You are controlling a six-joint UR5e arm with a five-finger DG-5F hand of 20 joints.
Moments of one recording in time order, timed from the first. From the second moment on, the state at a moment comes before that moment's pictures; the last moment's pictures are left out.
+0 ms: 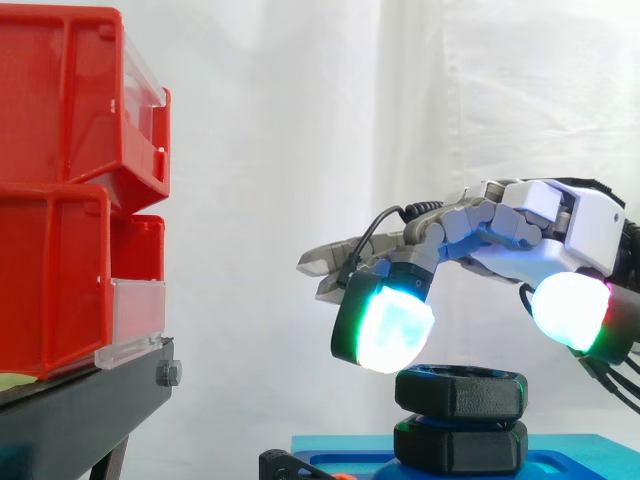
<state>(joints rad) -0.19 -2.40 -1.15 -2.28 -2.43 -1.34</state>
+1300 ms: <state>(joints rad) -0.07 -2.43 -1.09 -2.22 -2.32 -1.26</state>
